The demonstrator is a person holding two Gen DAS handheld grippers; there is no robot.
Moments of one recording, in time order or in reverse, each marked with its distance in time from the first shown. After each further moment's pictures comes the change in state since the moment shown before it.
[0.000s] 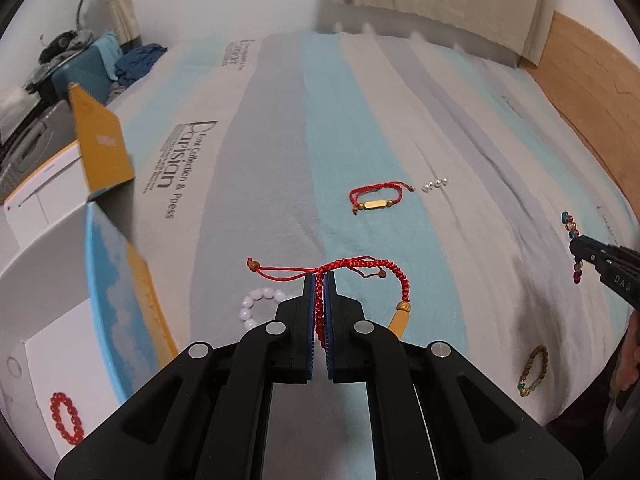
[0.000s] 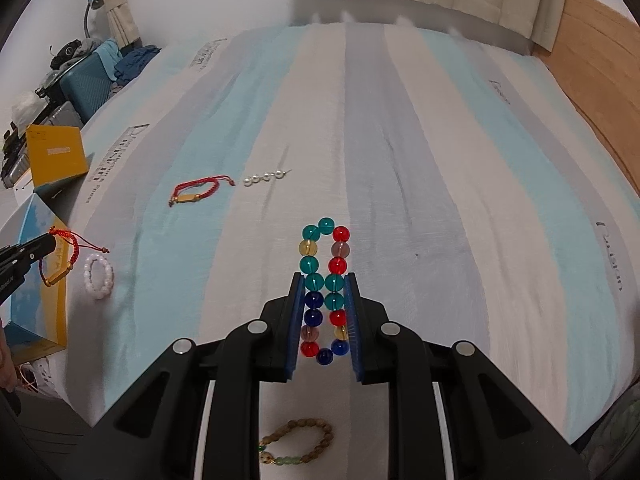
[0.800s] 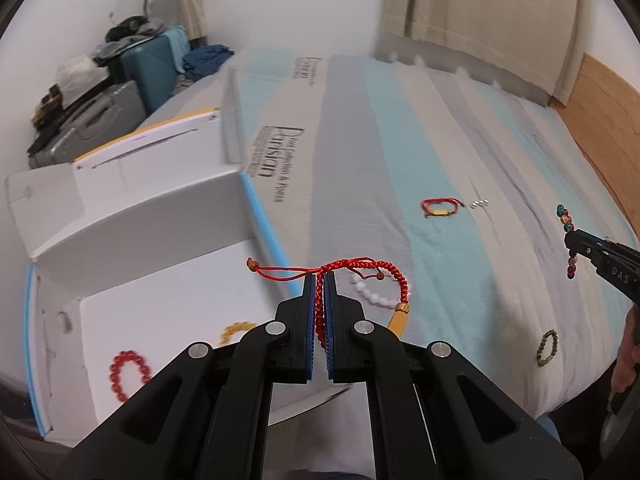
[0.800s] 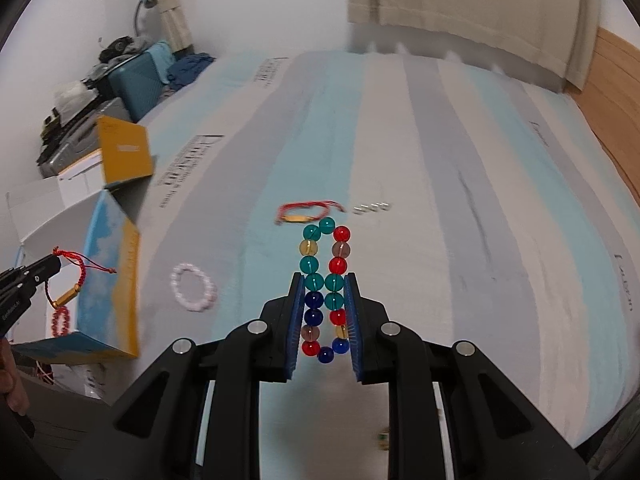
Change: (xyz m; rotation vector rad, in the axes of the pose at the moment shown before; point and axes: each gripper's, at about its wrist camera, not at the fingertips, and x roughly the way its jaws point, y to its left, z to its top) left arm -0.099 0.103 -0.043 -0.118 -0.069 0.096; right arm -0.055 0.128 0.006 -0.096 -0.079 0.105
